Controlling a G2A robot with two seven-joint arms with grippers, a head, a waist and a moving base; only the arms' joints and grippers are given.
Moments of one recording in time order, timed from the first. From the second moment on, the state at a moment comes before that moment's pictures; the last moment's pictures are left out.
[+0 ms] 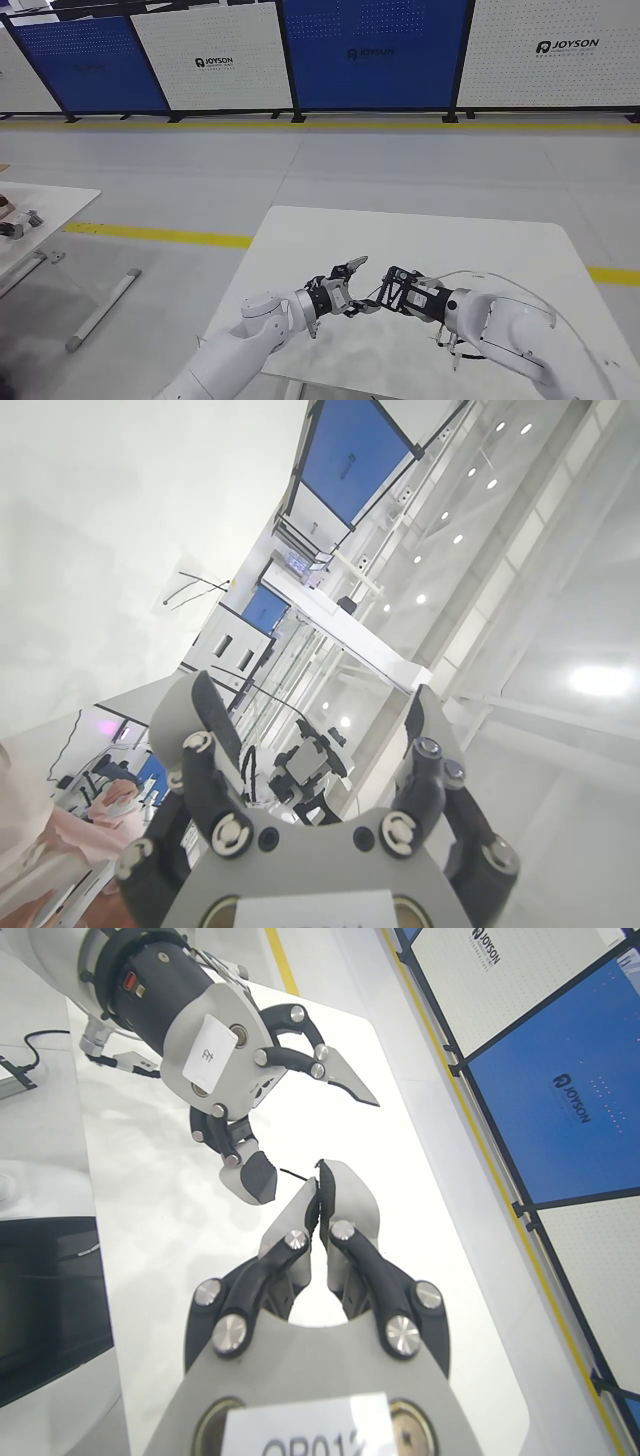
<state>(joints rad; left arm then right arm) 1.32 -1.06 -1.03 -1.63 -1.21 0.34 -0.29 -0.81 -0.88 0.60 -1.91 -1.02 -0.34 0.61</state>
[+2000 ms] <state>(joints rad) 1.20 -0.94 -0.88 -1.61 -1.45 0.29 -0.22 -0.82 -0.88 0.60 -1.92 -1.08 -0.34 0.62</state>
